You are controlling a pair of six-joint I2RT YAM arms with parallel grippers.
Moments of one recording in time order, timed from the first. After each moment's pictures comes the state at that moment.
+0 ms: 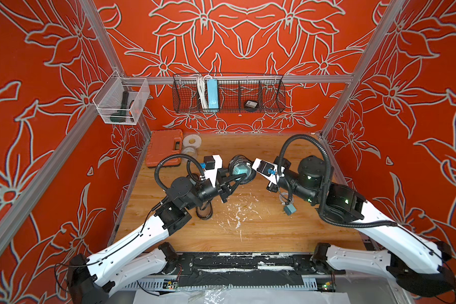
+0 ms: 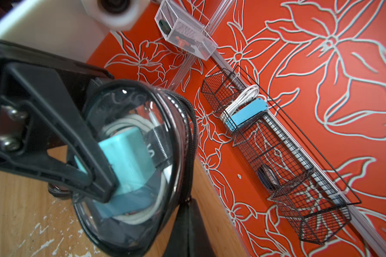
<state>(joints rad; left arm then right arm) -0.73 0.92 0.75 0.37 0.36 -0.32 1.02 1.02 1.24 -0.38 0.11 -0.59</state>
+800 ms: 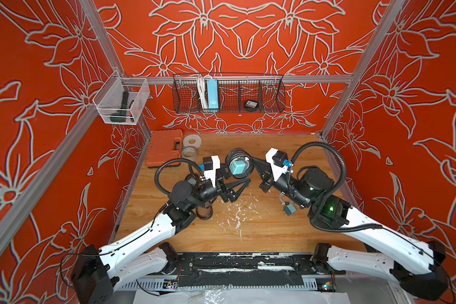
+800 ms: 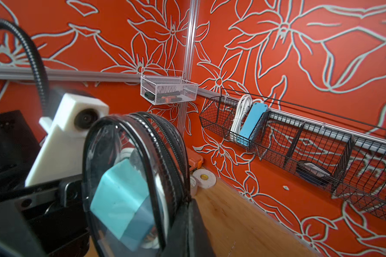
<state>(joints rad) -0.72 0.97 0.63 0.74 0.38 -0.43 1.02 0.98 1.03 0.07 0.14 -0.13</state>
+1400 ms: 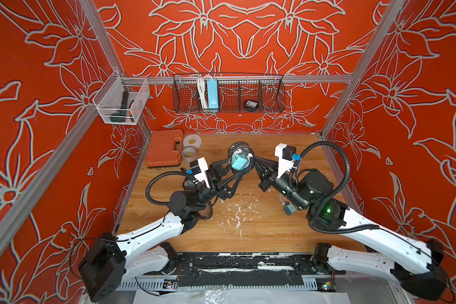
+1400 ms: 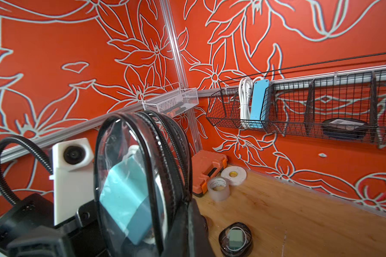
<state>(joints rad) -0.72 1.11 0.55 1.23 0.27 -0.53 1.04 0.99 0.98 0.17 0.18 0.22</state>
